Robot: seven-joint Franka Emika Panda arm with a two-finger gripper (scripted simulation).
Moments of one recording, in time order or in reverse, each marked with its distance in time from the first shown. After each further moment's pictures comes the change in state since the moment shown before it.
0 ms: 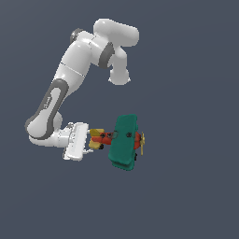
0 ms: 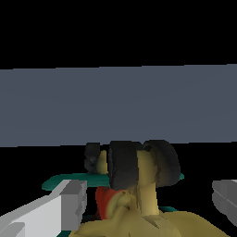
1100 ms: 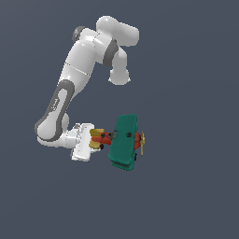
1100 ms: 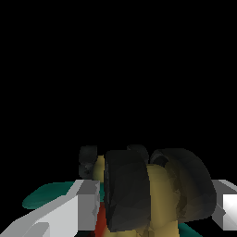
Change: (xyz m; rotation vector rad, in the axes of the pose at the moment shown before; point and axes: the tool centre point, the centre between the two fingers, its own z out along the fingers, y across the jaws) arm -0.001 0.000 0.035 0.000 -0.001 0.001
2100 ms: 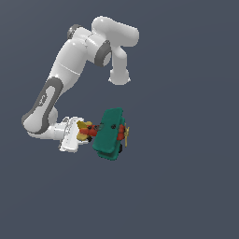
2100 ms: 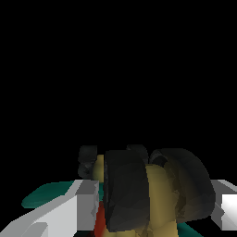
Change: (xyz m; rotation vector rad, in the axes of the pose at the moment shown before) arm 0.015 0.044 -0.068 -0.002 -0.003 0.002
